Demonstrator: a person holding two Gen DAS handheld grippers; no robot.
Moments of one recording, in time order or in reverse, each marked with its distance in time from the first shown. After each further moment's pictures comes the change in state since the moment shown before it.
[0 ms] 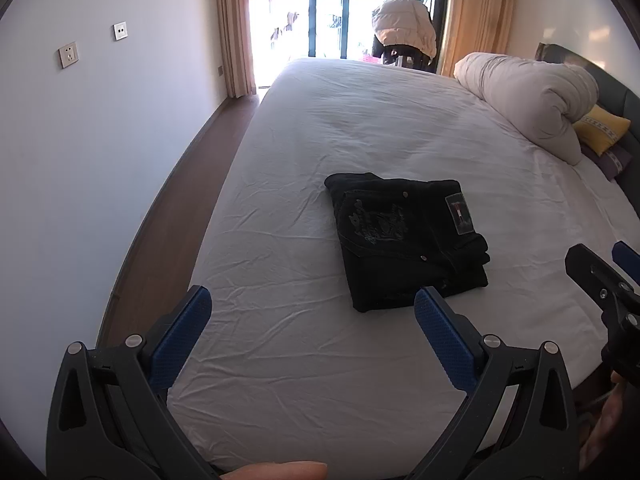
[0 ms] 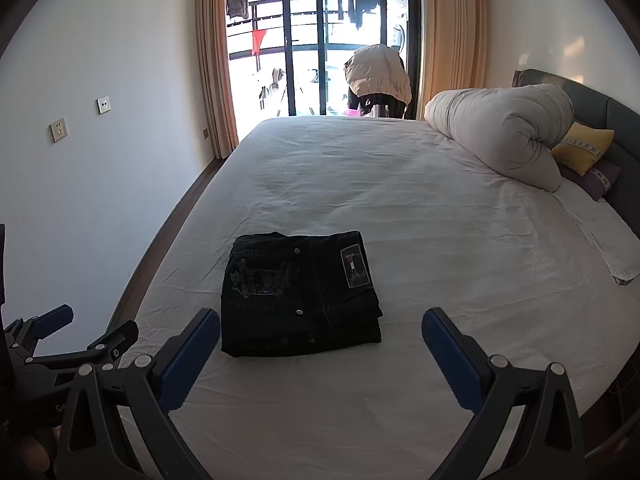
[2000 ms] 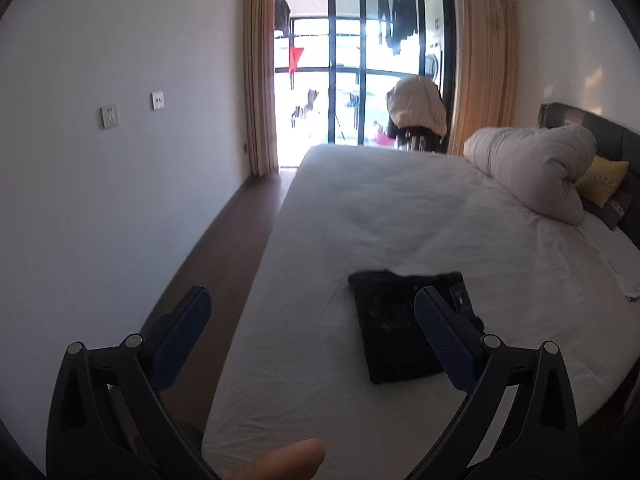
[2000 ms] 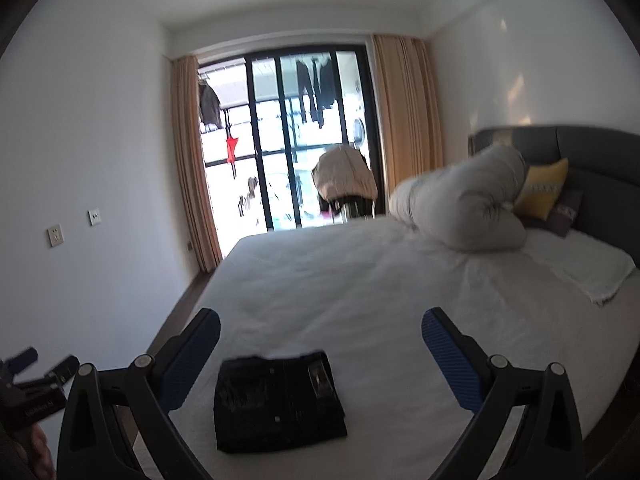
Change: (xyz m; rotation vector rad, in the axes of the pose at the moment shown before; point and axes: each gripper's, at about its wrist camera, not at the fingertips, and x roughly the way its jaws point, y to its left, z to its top) left arm -0.098 0.021 0.021 -0.031 -0.271 0.049; right arm -0.085 -0.068 0.041 0.136 -0.352 -0.046
